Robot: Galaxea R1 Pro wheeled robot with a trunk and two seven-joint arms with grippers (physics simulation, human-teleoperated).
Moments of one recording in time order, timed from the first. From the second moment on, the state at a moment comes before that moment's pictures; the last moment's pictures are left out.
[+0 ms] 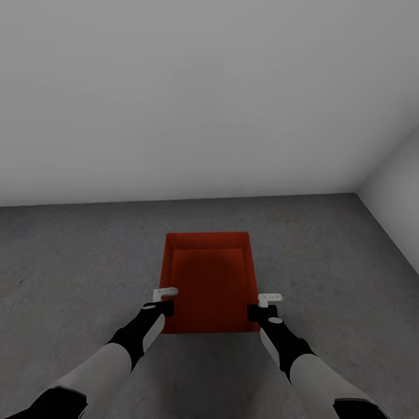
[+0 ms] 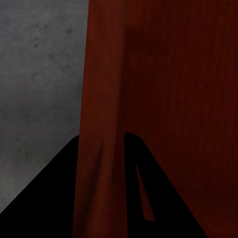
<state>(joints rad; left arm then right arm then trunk) -0.77 -0.10 -0.21 -0.43 0.29 0.23 0.28 -0.73 0.11 -0.04 -0.37 0.10 0.04 -0.12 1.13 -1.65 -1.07</state>
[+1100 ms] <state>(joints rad) -0.77 -0.10 -0.21 -0.43 0.29 0.23 0.28 -0.73 0.11 -0.04 -0.37 0.10 0.04 -0.12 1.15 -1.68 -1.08</state>
